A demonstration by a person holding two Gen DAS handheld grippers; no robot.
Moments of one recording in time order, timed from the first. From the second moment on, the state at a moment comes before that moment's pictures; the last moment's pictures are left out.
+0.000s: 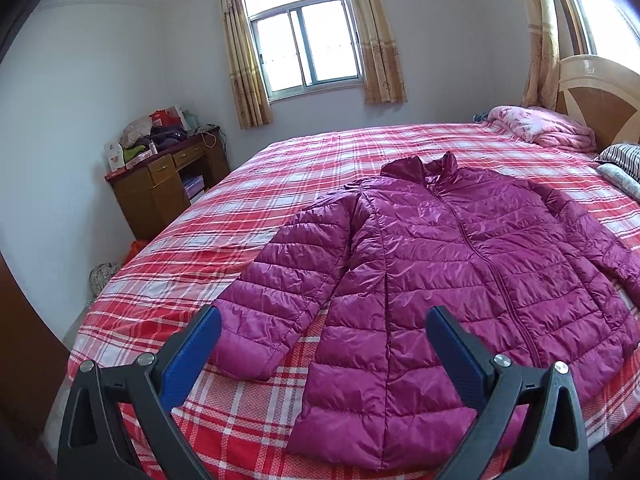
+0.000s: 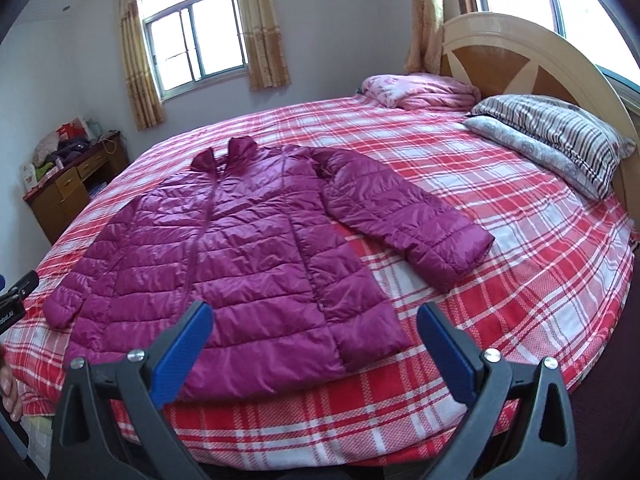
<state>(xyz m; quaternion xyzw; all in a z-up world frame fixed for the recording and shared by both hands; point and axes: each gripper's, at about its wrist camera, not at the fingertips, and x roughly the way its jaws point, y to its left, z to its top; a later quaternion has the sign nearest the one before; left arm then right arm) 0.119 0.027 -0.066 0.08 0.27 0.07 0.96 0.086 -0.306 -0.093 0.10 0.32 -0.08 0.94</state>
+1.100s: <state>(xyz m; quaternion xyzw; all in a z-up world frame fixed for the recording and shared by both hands) 0.327 0.035 -0.150 0.08 0.36 0.13 0.92 0.191 -0.494 -0.130 0.16 0.37 -0.26 0.88</state>
